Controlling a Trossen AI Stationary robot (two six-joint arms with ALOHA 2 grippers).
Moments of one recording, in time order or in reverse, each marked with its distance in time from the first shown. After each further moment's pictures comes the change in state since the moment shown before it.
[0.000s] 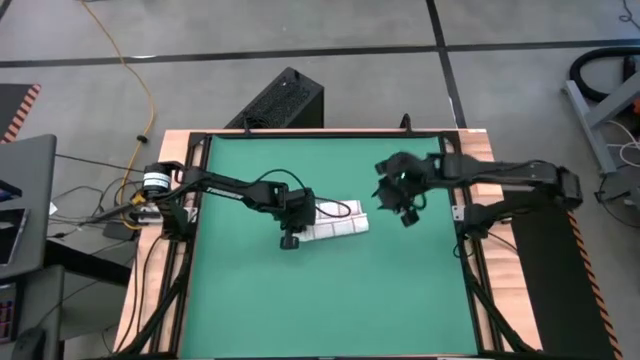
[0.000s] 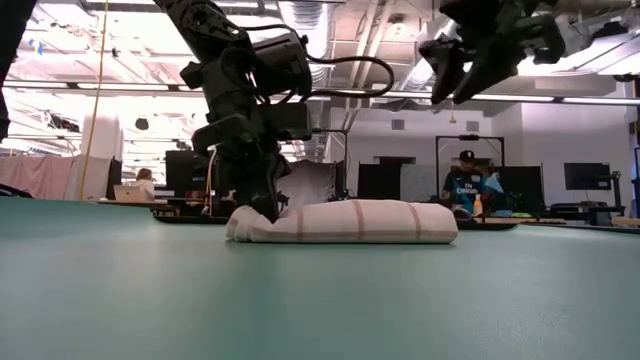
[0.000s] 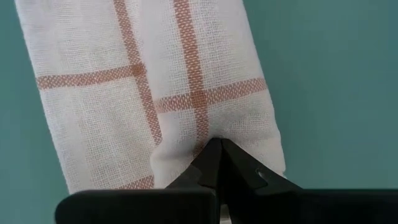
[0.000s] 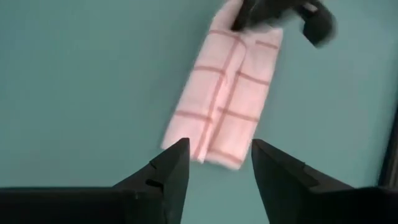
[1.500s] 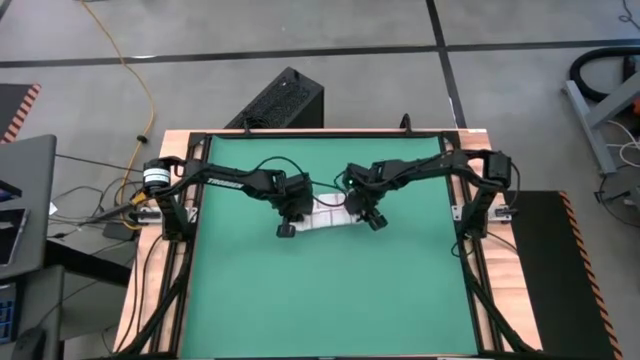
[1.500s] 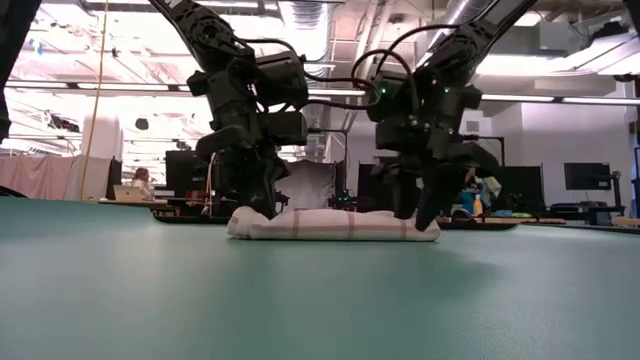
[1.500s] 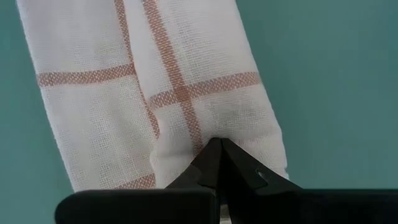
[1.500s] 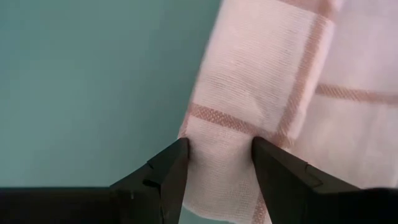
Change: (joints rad) left arm 0.108 -0.003 0.005 -0.047 0.037 0.137; right arm -0.142 0.573 -0.003 0.193 -0.120 -0.055
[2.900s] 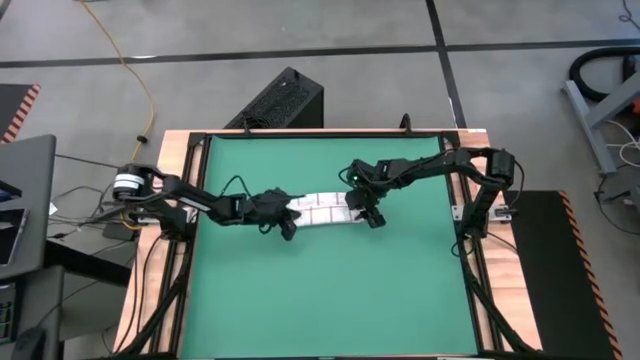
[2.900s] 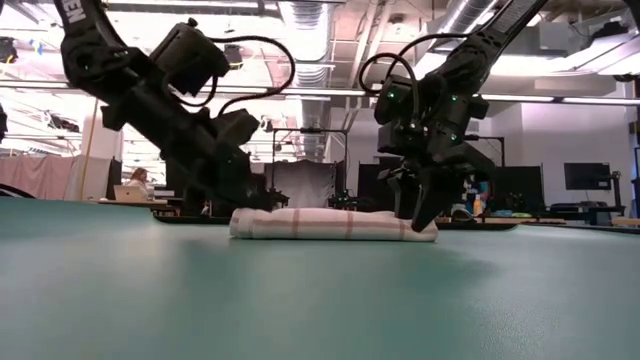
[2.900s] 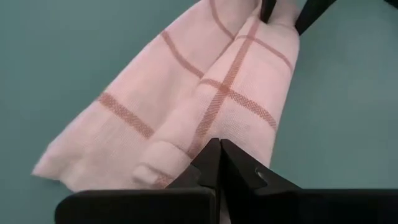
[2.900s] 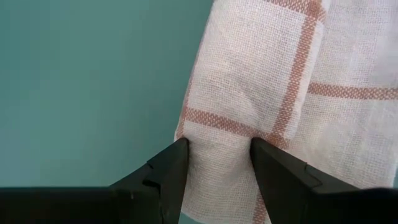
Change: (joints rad) left arm -0.151 -0.198 -0.574 1.034 -0.376 -0.850; right arm -0.009 0.028 -0.068 0.163 -0.049 0.111
